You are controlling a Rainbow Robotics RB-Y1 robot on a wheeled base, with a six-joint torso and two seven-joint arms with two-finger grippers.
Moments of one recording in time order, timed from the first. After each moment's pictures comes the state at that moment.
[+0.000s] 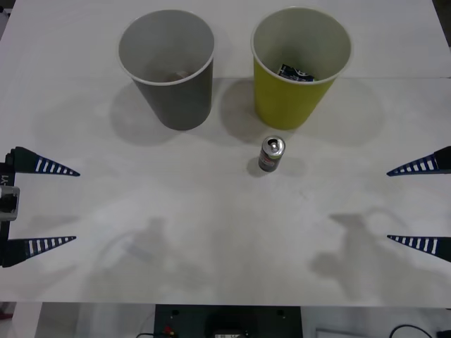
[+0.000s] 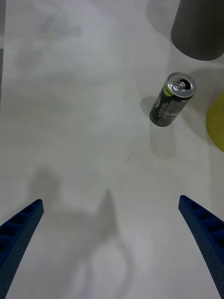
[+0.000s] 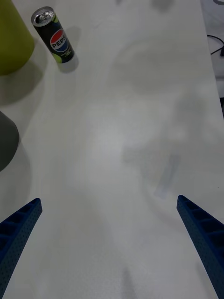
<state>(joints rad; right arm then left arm) 0.26 -1.13 -0.26 -2.01 1.31 -1.13 -0.09 0.26 1.13 0.26 -2.01 -1.31 -1.13 -0.09</state>
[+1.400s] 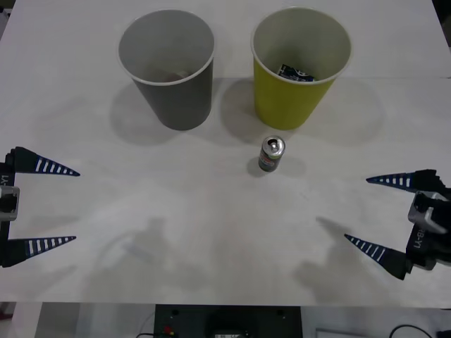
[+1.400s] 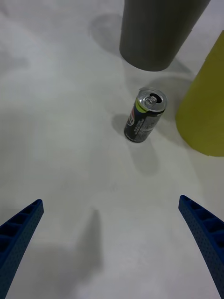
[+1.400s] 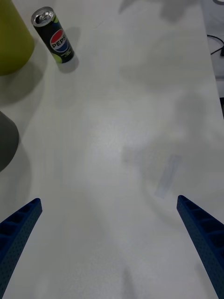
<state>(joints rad) 0.51 -1.28 0.01 -2.23 1.27 -0.36 -0.12 0.26 1.13 0.26 -2.01 -1.31 -1.13 -0.09</state>
